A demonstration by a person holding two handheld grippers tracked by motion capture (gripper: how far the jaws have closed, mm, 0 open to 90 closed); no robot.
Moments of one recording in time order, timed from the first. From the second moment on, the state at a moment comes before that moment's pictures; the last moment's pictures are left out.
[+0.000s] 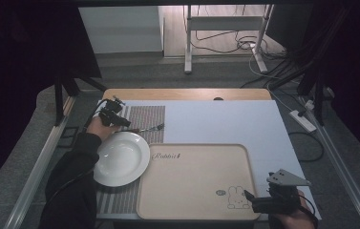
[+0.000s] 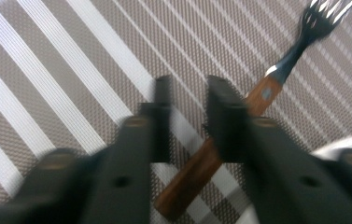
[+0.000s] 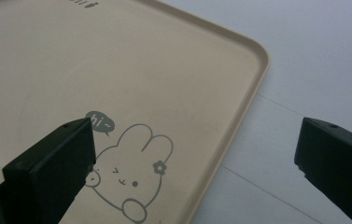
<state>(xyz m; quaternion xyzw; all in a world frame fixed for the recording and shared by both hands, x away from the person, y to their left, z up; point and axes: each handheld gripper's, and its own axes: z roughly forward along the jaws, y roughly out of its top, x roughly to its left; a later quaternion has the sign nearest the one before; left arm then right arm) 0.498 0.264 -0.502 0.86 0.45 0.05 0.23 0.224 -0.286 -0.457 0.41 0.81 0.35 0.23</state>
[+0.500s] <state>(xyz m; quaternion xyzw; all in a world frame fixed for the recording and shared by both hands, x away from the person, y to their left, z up) 0.504 0.221 -0.517 0.91 0.38 0.05 0.18 0.223 -0.287 -0.457 0.41 0.81 0.35 0.23</state>
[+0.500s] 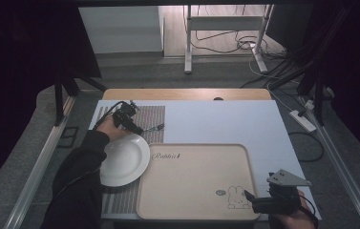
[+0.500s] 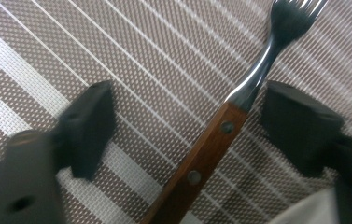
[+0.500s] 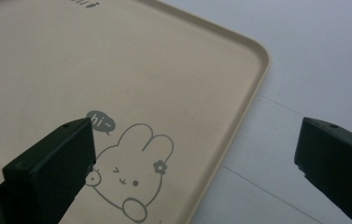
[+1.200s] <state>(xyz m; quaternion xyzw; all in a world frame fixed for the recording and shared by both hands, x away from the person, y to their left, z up) 0.512 0.237 -0.507 0.92 0.34 0.05 0.18 0.223 -0.287 -0.457 0.40 0.81 0.35 0.23</state>
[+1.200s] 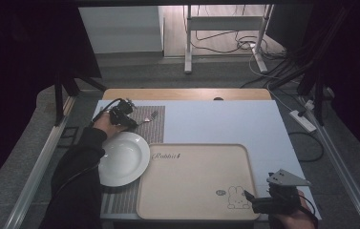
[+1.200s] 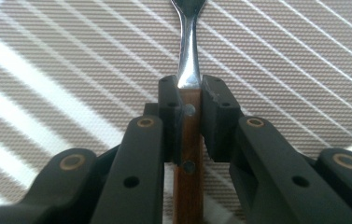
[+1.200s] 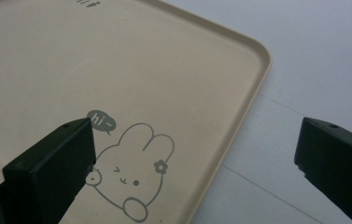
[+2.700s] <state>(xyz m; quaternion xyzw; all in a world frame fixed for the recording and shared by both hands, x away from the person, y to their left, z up) 0.423 0.205 -0.467 0.90 0.33 0.03 0.27 0.223 -0.286 -0.457 0.40 0.81 0.35 0.23</state>
